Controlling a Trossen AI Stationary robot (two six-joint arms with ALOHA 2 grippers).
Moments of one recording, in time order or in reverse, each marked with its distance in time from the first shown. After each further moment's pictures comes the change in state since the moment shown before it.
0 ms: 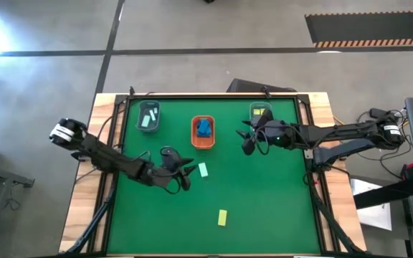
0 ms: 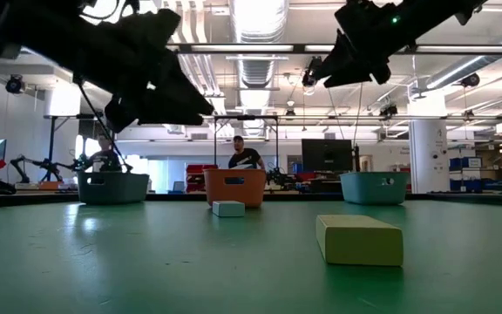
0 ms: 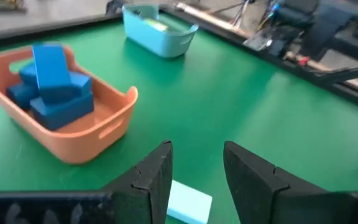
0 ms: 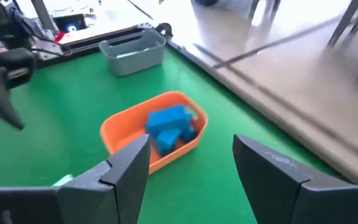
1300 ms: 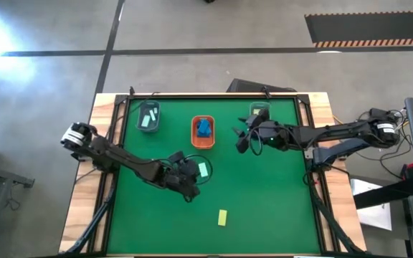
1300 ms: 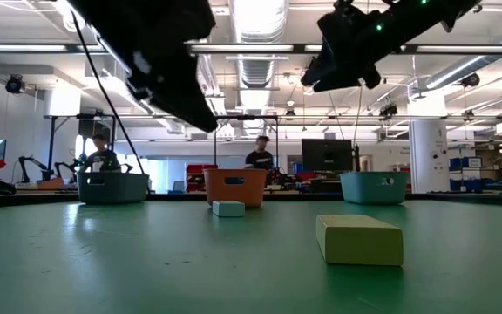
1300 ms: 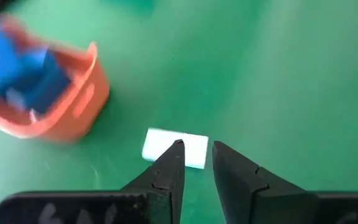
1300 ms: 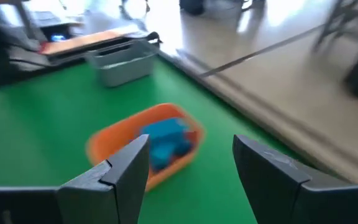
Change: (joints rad) left arm 0.009 0.147 0.425 -0.732 0.192 0.069; right arm 0.000 0.091 0.009 0.116 0.074 -0.022
